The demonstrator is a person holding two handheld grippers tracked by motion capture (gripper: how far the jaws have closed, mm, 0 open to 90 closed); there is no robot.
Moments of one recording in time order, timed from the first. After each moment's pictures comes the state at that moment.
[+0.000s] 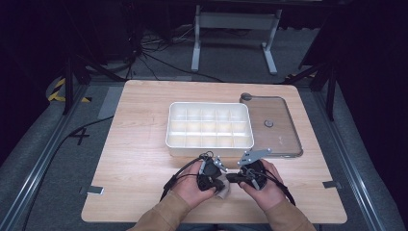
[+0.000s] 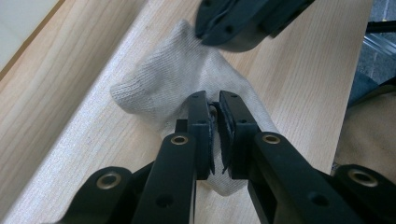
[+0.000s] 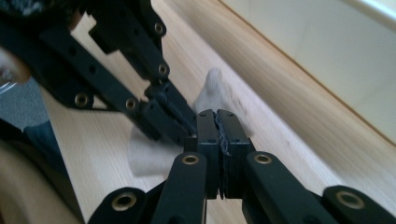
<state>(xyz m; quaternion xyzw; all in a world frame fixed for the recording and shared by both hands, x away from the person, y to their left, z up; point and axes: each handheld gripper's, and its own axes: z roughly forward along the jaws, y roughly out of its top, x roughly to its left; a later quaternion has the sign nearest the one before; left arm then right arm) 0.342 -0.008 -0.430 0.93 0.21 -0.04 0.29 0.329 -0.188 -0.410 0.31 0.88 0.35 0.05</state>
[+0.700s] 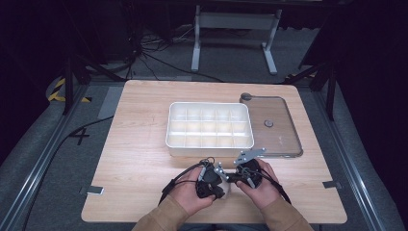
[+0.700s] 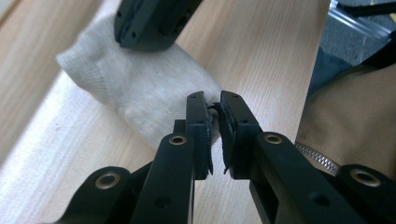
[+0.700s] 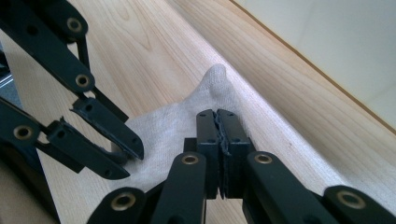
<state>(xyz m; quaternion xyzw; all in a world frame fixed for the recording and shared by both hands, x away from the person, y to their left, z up) 0.322 -0.006 -0.423 0.94 0.18 -0.05 0.28 0.338 -0.184 -0.423 0.32 0.89 0.33 0.05</state>
